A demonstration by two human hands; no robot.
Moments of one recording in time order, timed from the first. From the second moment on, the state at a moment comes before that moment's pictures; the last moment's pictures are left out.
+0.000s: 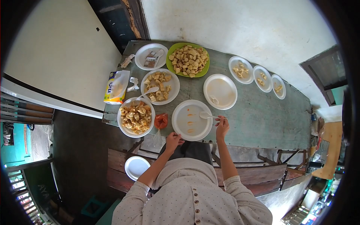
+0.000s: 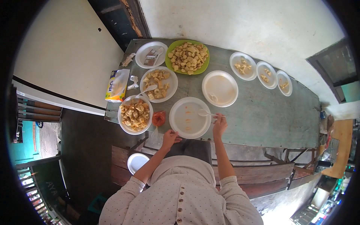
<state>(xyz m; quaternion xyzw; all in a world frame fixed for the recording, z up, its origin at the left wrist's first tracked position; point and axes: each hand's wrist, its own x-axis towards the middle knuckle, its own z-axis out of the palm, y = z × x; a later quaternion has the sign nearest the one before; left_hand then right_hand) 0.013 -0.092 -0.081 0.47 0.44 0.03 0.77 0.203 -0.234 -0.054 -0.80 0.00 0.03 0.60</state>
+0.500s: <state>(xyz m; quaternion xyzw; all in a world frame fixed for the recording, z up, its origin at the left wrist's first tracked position) 0.013 -0.092 -0.078 0.47 0.43 0.03 0.77 0.184 -0.194 -0.056 -0.79 -0.05 0.09 0.61</state>
